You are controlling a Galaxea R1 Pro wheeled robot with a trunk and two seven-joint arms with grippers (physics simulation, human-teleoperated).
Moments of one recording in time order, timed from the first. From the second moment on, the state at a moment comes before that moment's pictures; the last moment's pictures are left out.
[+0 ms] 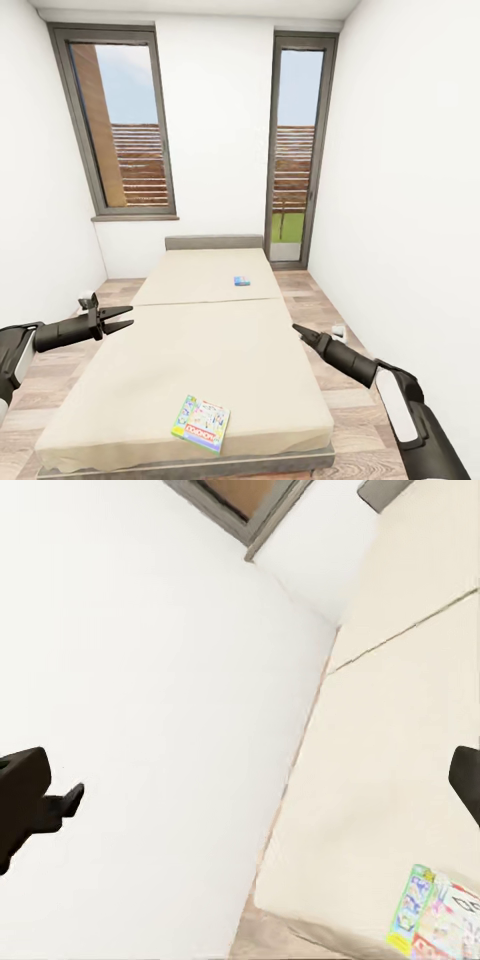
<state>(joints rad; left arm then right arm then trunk) -0.72 0.42 0.29 -0.82 0.10 1.03 -1.48 -0.39 -0.07 -0.22 -1.24 -0.63 0.81 0.70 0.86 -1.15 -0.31</state>
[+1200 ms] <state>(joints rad) -0.72 0.42 0.29 -0.82 0.10 1.03 -1.48 -0.38 -0.06 -0.23 -0.72 -0.71 0.84 0.69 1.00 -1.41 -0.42</state>
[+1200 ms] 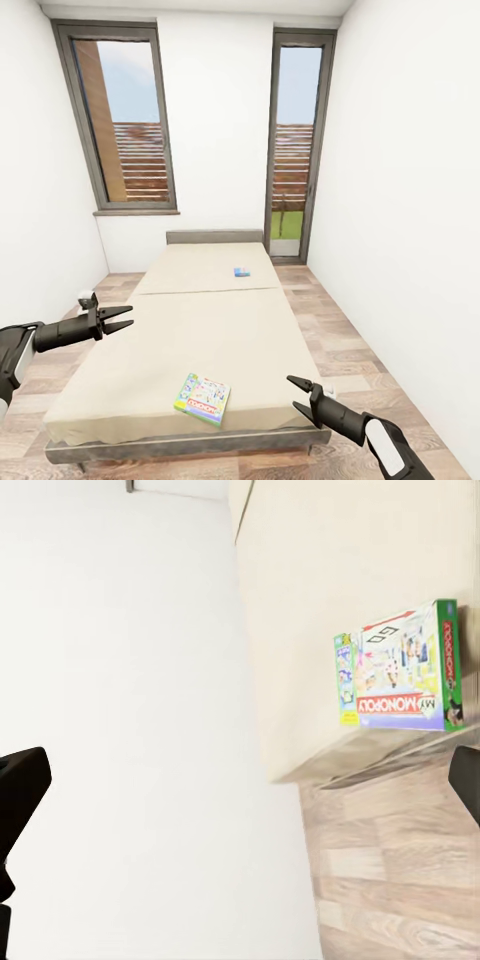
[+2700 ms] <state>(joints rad) -0.71 0.41 0.28 -0.86 0.11 1.03 -1.57 -0.55 0.07 -0.22 -0.42 -0.71 0.71 0.46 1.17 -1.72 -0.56</state>
